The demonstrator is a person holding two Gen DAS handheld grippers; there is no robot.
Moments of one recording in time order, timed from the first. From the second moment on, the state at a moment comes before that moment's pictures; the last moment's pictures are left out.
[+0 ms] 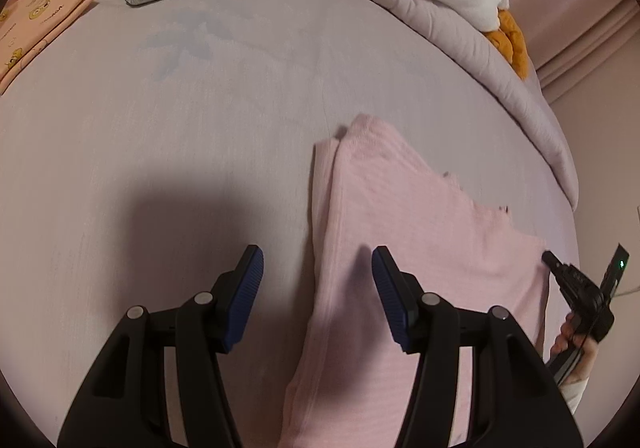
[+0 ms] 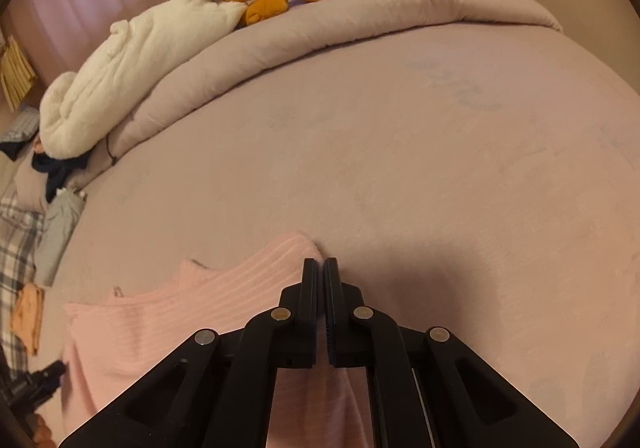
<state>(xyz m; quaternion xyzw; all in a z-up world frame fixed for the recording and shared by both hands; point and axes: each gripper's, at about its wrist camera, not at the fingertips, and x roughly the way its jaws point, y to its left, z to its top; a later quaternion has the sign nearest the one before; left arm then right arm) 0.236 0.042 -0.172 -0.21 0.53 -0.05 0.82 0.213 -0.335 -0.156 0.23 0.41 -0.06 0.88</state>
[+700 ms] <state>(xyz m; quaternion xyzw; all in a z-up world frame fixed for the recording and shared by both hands) 0.163 0.028 -0.187 -0.22 0.54 -0.11 0.81 0.116 -0.345 -0.173 0.23 0.45 -0.06 0.86</state>
